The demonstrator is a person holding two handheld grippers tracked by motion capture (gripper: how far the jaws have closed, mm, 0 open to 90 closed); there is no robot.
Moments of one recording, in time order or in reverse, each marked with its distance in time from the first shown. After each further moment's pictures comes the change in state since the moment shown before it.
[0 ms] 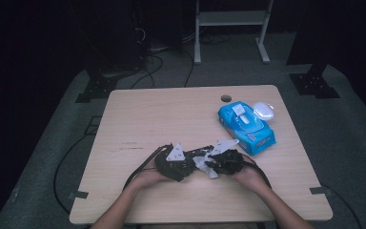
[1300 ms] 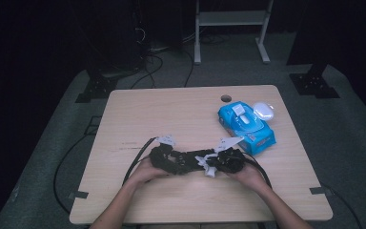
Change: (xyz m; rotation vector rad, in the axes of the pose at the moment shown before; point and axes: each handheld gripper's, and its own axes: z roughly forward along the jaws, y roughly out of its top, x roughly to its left) left arm 0.038 -0.013 -0.003 -0.040 -0.266 -0.411; right arm -0.009 -0.005 -0.001 -0.034 0.083 0.084
